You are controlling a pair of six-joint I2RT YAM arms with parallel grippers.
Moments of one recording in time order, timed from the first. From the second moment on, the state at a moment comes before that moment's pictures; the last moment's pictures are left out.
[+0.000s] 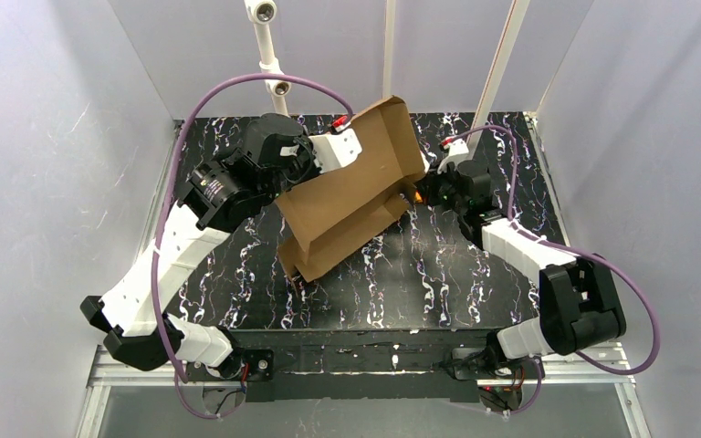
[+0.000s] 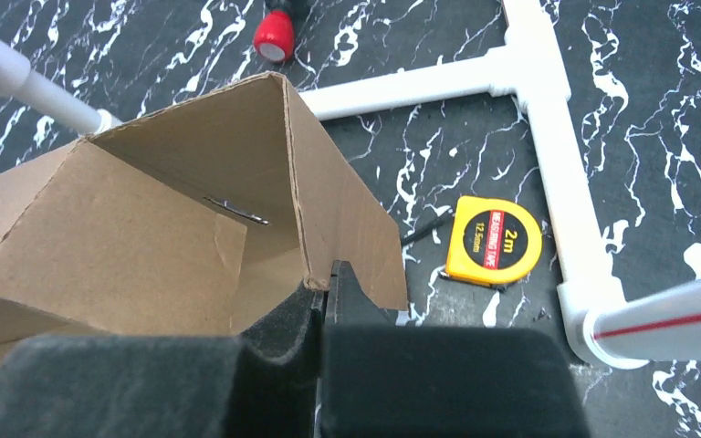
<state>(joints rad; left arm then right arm) -0.80 1.36 1.82 -0.99 -0.35 0.69 0.34 1.40 0.78 0.28 -0.21 0.21</state>
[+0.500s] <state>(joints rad) -0.80 1.36 1.76 -0.86 -0.39 0.92 0.39 1.44 0.79 0.39 -0.06 0.28</state>
